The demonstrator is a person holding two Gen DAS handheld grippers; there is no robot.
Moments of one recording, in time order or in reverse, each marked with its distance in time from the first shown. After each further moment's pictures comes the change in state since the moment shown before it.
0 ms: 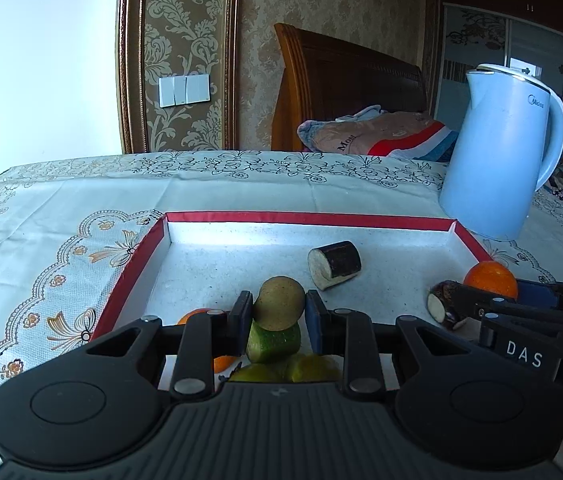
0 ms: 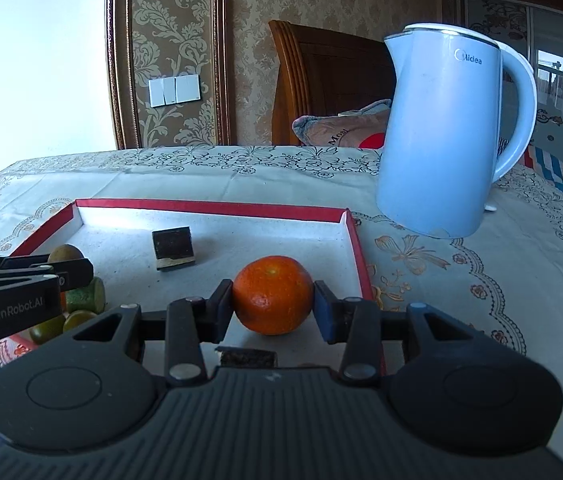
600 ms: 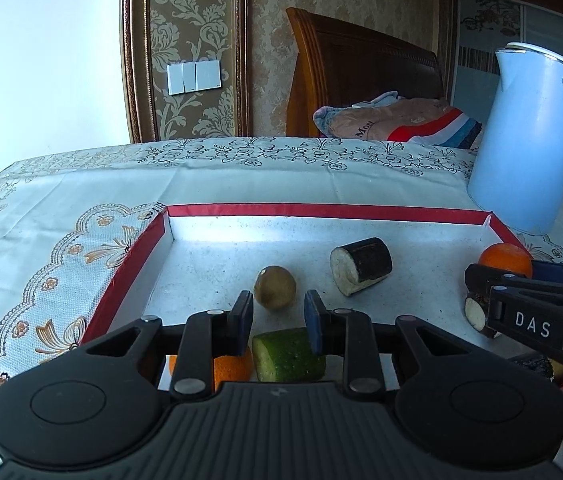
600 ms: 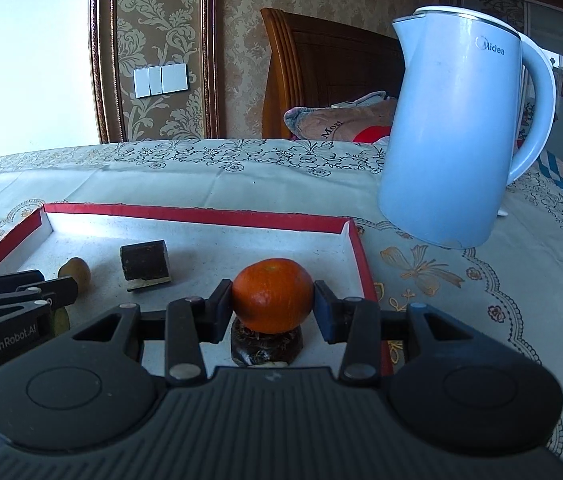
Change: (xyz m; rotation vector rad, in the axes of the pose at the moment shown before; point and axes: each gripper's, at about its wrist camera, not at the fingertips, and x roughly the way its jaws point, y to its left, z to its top) left arm 0.031 0.000 0.002 0.009 0.032 0.048; right arm 0.039 0.002 0.012 -0.004 0.026 -0.027
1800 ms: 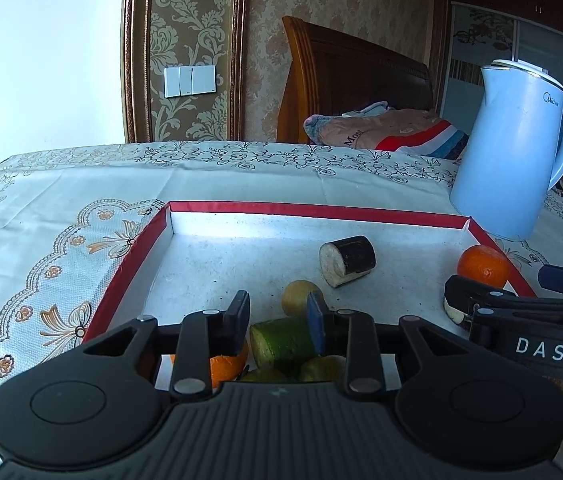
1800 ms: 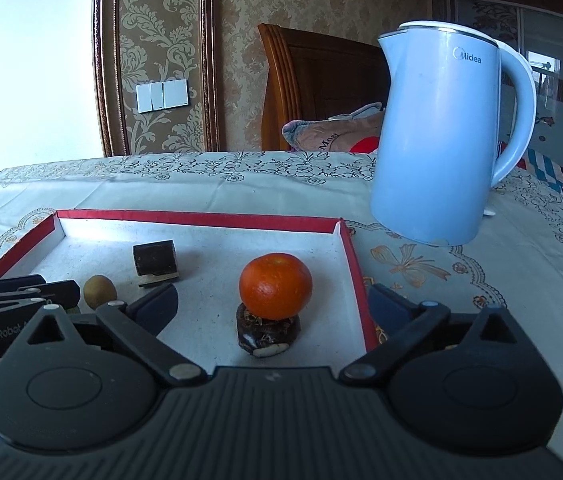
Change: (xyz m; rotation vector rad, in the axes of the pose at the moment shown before) left arm -0.020 0.008 -0.006 -0.025 -0.022 -0.053; right arm -0.027 -0.005 -0.010 0.021 -0.046 0.003
